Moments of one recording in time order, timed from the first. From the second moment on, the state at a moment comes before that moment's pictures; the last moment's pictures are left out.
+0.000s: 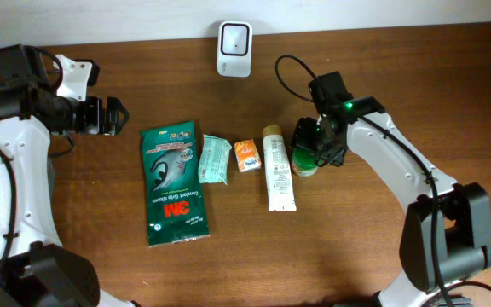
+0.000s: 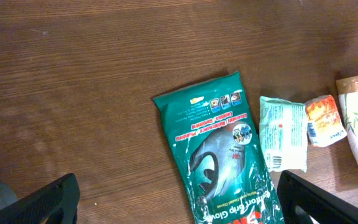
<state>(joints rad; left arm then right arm) 0.24 1.74 1.70 -1.10 0.34 0.32 0.26 1.80 1.35 -0.87 -0.10 0.70</state>
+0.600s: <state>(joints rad) 0.24 1.74 1.70 -1.10 0.34 0.32 0.27 1.80 1.34 -0.82 -0.11 0.58</state>
